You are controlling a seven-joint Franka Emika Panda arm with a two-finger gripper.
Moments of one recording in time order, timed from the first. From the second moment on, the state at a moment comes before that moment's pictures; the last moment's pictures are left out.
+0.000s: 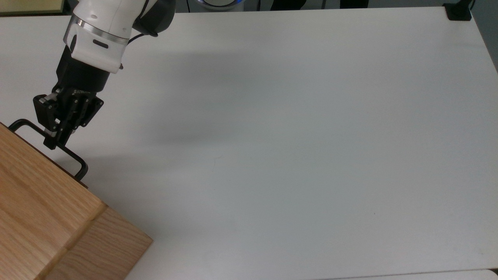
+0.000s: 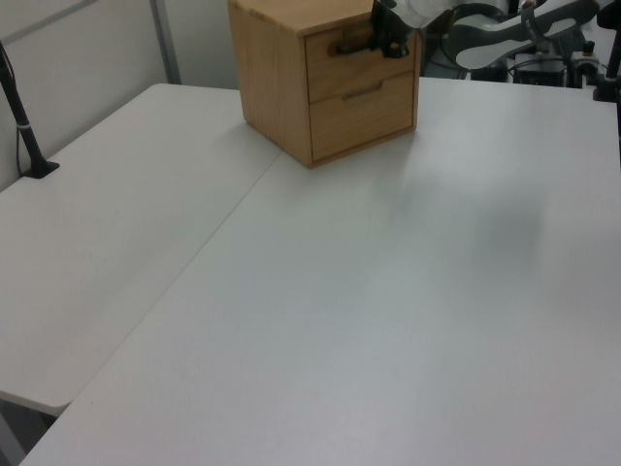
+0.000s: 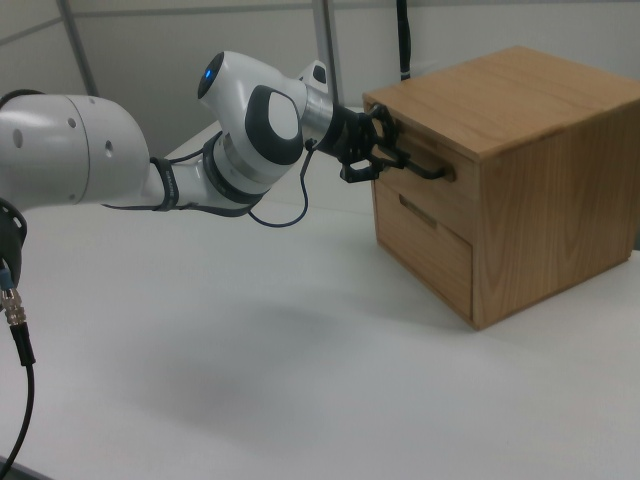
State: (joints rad) arm -0.22 0.38 -0.01 -1.56 -0.80 2.72 -0.66
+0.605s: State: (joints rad) arm -0.21 0.29 -0.01 -1.68 -0.80 2.72 -0.66
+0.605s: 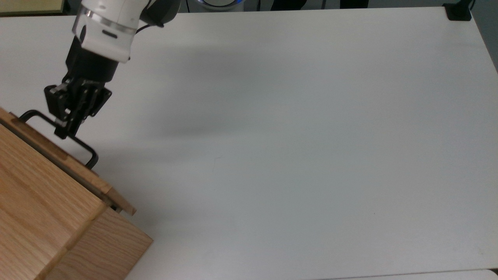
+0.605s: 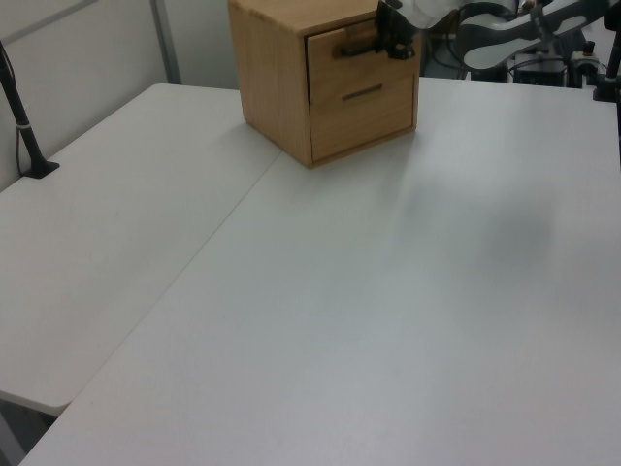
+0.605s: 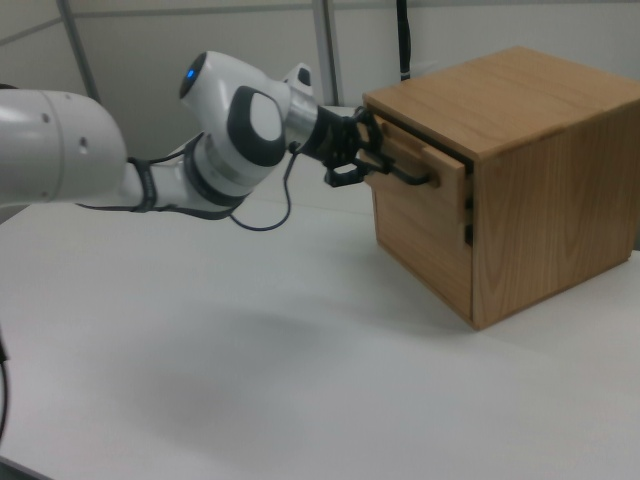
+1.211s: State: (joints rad) arm -0.13 0.03 -0.01 -1.96 -0.80 2.63 -0.64
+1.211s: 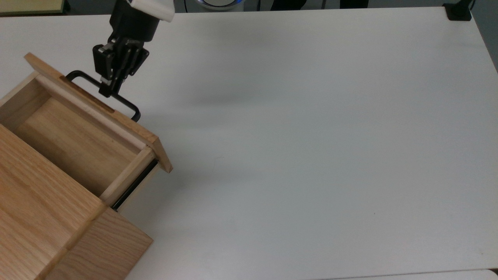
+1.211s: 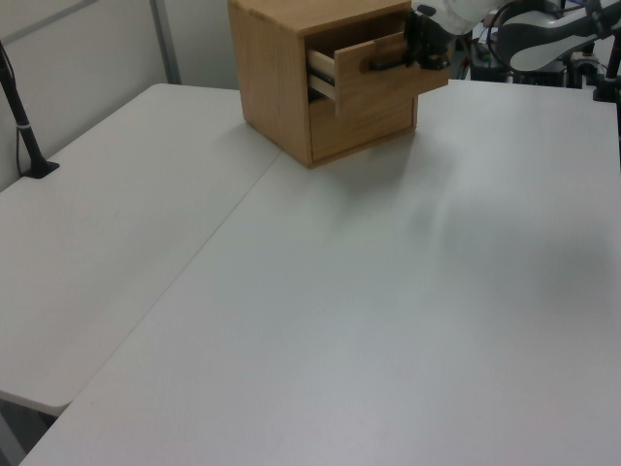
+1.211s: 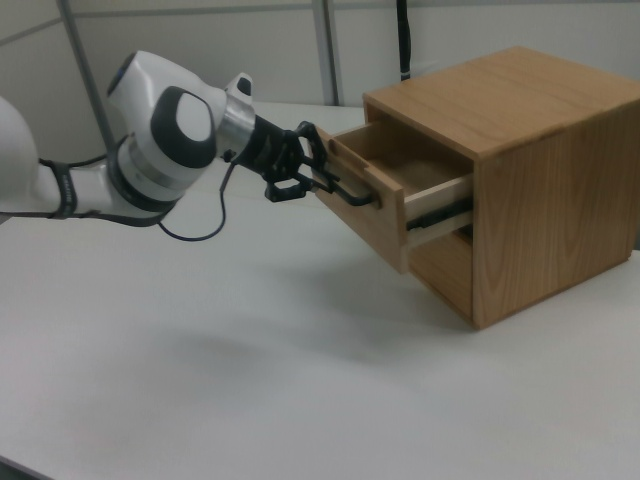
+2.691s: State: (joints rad) arm 0.08 -0.08 -0.01 -1.72 -0.19 1.82 -0.56
